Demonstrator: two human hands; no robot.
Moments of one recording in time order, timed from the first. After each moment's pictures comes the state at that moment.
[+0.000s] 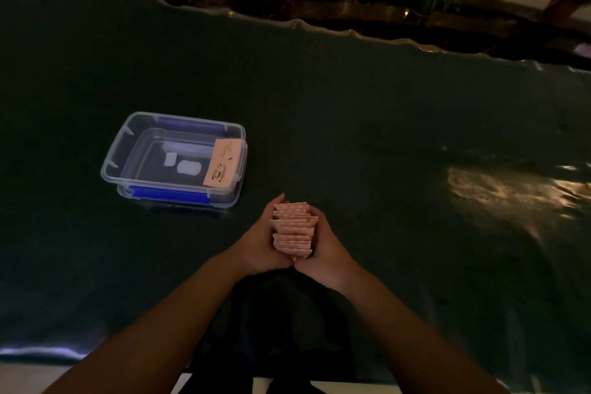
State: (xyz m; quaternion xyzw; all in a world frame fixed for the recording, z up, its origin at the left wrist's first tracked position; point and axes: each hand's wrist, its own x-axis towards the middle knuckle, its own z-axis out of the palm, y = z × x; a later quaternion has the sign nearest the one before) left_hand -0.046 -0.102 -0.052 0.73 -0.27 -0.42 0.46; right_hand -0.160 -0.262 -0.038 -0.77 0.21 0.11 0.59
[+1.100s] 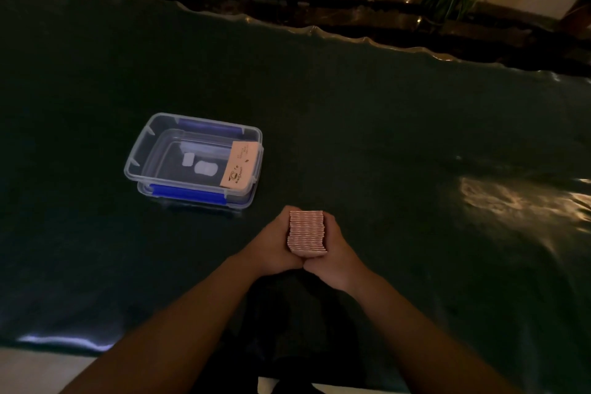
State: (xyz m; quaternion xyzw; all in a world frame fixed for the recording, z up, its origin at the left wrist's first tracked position) left_hand -0.048 -0.103 -0.047 0.77 -0.25 -0.38 0.45; right_hand -0.153 -0.259 -0.043 -0.79 0.23 0.15 0.55
